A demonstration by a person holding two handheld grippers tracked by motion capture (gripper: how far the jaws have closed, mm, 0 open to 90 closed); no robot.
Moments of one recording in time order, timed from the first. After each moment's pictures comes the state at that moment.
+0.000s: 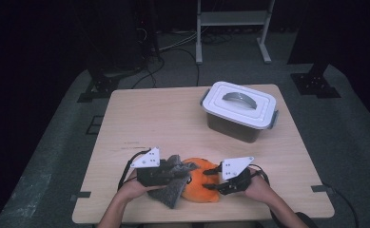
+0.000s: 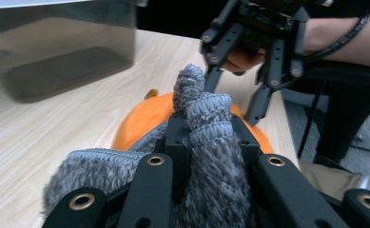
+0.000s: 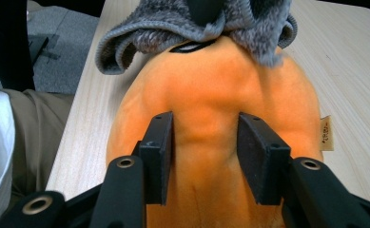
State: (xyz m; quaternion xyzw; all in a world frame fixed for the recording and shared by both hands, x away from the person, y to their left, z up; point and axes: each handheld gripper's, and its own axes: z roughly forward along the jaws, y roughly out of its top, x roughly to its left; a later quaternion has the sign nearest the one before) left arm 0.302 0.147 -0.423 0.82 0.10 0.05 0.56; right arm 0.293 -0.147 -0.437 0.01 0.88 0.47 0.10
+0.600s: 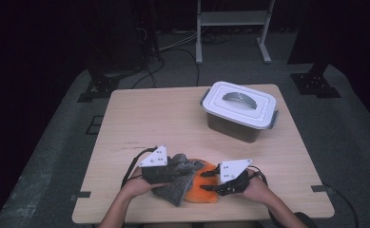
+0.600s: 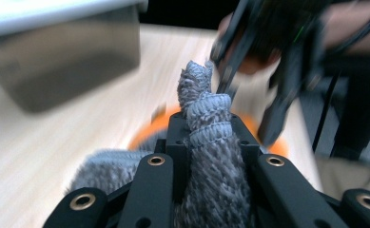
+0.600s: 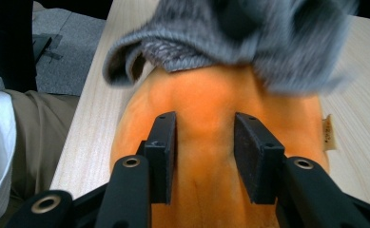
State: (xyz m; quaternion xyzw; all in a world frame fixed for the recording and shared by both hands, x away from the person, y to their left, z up) left arm 0.307 0.135 -0.421 0.84 0.11 0.06 0.53; right arm 0.289 -0.142 -0.438 0.00 0.88 0.47 0.10
